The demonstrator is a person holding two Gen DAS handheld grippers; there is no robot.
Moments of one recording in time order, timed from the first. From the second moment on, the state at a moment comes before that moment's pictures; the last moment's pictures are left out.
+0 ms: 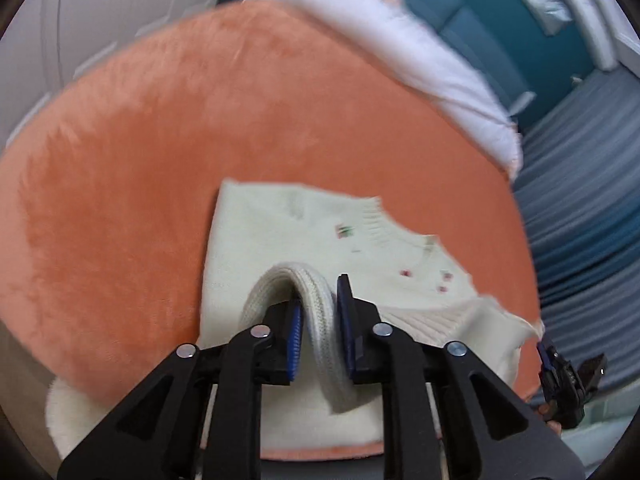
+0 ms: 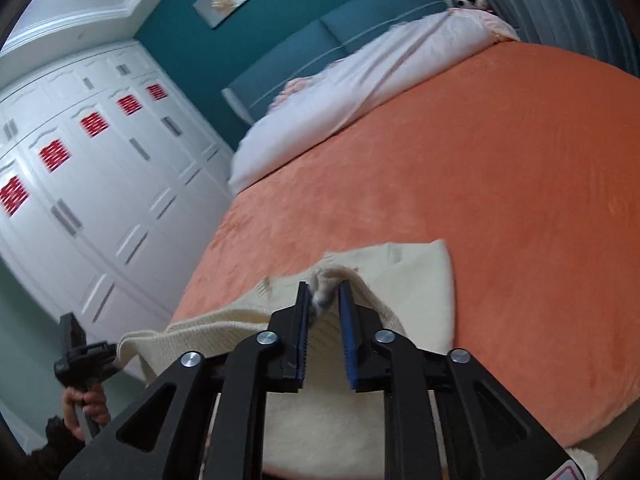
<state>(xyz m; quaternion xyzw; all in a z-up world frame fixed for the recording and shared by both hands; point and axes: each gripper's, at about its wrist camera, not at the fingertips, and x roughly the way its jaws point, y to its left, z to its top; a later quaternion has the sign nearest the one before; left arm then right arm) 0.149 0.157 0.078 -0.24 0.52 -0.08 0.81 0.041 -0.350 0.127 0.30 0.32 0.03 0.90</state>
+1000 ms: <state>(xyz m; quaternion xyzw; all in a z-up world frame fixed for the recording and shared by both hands) 0.172 0.146 0.102 -0.20 0.45 -0.12 0.86 0.085 -0.326 0.096 0.22 0.35 0.02 0.91</state>
